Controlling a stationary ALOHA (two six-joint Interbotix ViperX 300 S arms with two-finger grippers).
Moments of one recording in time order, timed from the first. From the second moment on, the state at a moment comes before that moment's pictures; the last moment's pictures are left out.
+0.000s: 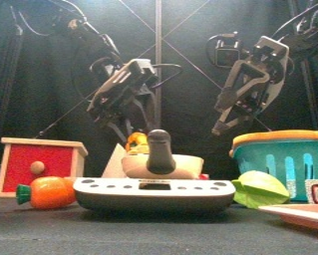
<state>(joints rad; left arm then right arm) -0.03 0.06 0.48 0.34 0.50 -1.03 -0.01 -0.32 0.92 0.05 0.00 0.29</state>
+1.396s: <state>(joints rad) -0.11 0.21 0.25 0.31 0.75 -1.02 0.05 -0.33 0.95 0.11 0.05 0.29</state>
